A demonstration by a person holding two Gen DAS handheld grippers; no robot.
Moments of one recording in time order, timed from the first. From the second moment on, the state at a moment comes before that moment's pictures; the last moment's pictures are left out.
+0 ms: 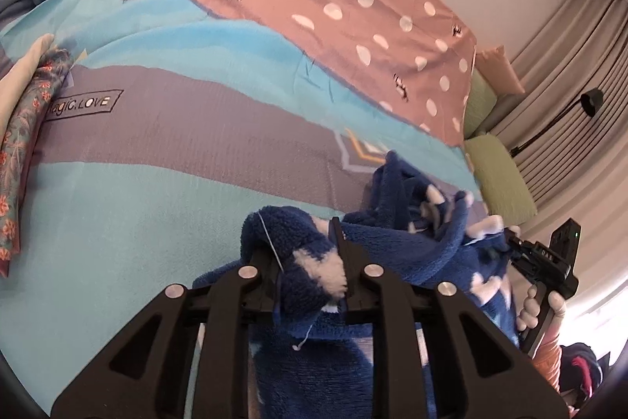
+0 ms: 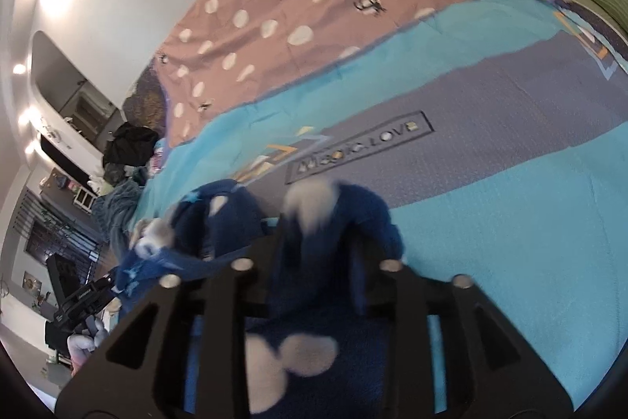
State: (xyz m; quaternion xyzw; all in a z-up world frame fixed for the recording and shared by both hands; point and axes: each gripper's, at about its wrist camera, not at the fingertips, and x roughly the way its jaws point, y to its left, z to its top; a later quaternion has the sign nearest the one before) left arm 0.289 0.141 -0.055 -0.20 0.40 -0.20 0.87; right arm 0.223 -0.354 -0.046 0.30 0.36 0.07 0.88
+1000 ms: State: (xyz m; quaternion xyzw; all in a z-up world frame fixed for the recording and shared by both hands) left arm 0.315 0.107 -0.075 -0.10 0.45 -0.10 0.88; right arm 0.251 -0.348 -0.068 0.28 0.40 0.03 0.87
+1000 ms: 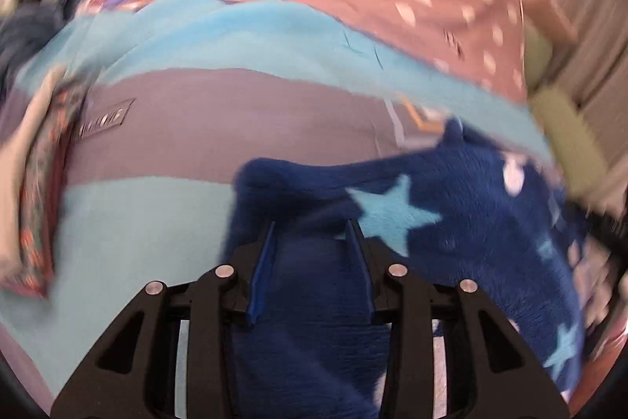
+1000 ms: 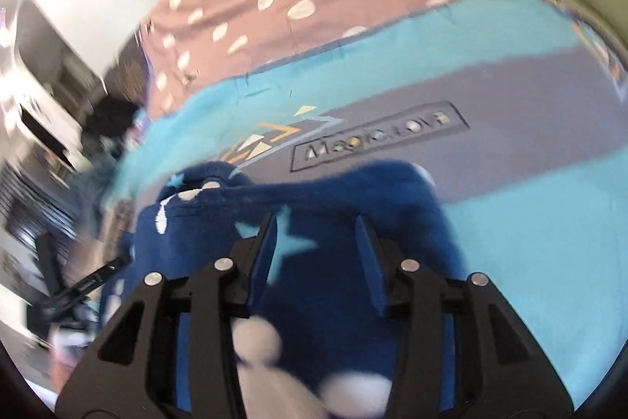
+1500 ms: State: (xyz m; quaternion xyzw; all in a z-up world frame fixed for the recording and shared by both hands) left arm 0.365 0.133 -0.093 -0.24 0.51 -0.16 0.81; right arm 0.290 -0.381 -0.084 0.32 0.44 0.11 0.83
